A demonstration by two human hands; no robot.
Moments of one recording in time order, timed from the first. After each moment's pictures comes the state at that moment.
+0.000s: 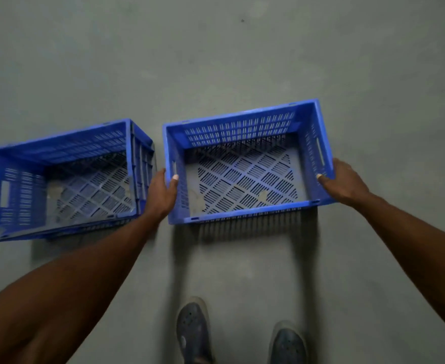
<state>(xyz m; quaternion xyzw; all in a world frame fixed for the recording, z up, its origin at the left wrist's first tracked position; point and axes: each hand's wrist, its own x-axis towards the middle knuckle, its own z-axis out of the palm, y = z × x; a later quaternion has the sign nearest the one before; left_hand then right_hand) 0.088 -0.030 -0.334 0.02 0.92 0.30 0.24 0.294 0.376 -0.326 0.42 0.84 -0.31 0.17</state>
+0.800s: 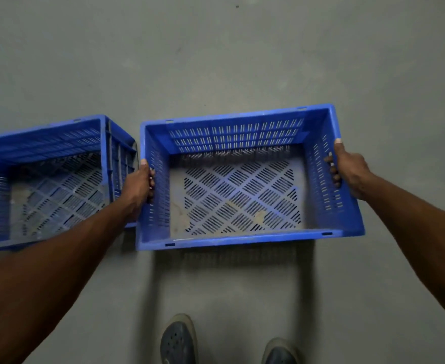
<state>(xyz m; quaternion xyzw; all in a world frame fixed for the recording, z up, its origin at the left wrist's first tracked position) 0.026 -0.013 -0.377 -0.17 0.80 0.49 0.29 0.231 0.417 -0.355 0.57 0.64 -0.51 0.02</state>
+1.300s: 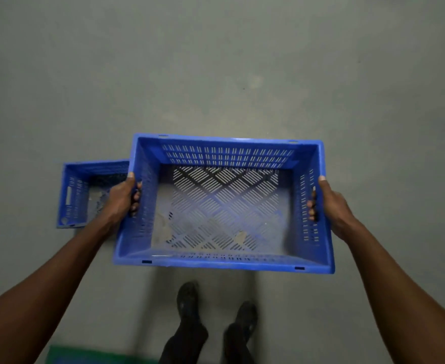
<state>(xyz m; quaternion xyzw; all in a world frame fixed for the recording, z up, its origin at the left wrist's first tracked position) 0.063 -0.105 0.047 -0.15 0.76 0.55 0.29 0.281 0.337 0.069 0.50 0.61 -0.61 0.04</state>
